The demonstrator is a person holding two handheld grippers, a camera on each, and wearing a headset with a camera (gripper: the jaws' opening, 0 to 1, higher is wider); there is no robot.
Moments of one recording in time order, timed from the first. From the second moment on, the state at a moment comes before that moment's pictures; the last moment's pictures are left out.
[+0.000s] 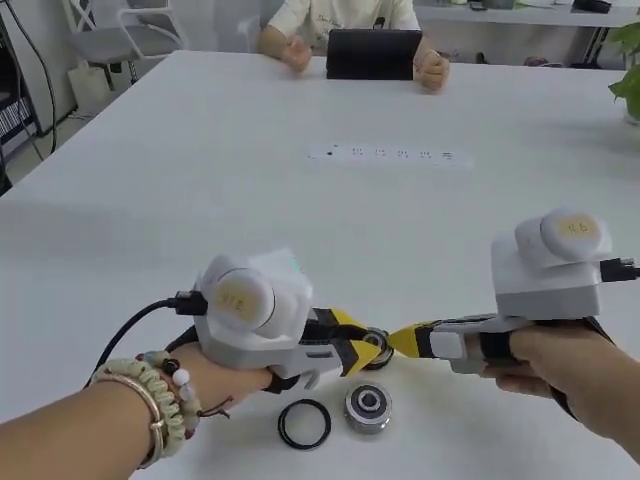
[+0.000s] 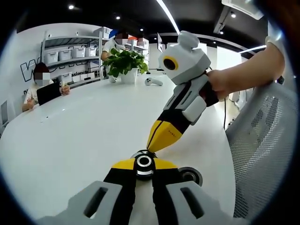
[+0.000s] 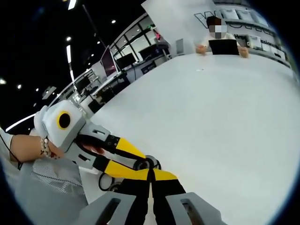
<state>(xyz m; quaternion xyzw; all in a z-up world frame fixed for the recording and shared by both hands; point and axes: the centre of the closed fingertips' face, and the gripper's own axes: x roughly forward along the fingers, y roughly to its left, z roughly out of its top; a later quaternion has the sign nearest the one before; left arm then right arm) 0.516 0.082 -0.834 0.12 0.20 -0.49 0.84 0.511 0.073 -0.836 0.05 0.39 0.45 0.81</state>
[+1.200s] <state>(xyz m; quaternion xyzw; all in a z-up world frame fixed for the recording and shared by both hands) 0.515 0.082 -0.835 0.12 0.20 -0.49 0.84 0.506 0.083 -0.829 0.04 0.38 0.47 0.80</state>
